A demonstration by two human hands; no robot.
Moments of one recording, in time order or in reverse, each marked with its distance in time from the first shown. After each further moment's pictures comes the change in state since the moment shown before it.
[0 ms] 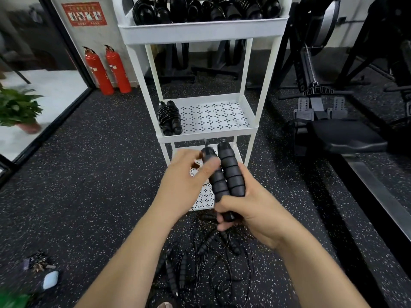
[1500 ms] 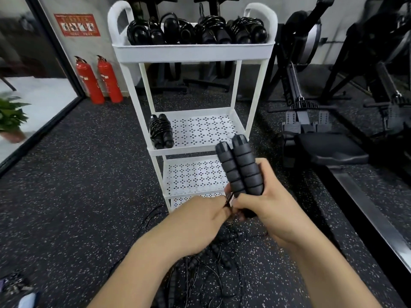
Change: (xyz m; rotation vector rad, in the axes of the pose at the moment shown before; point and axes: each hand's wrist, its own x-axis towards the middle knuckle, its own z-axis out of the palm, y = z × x) left_hand -0.018 0.040 0.011 0.451 -0.576 -0.015; right_hand -0.005 -0.027 -0.035 -0.218 0.226 -0.181
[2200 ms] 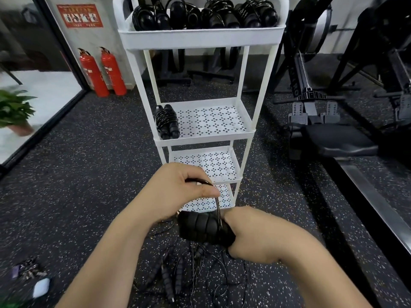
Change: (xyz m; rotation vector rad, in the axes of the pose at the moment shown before) left_hand -0.012 -0.037 -0.041 -0.510 0.197 0.072; right_hand -0.017 0.004 0.036 -1.020 -0.604 0.155
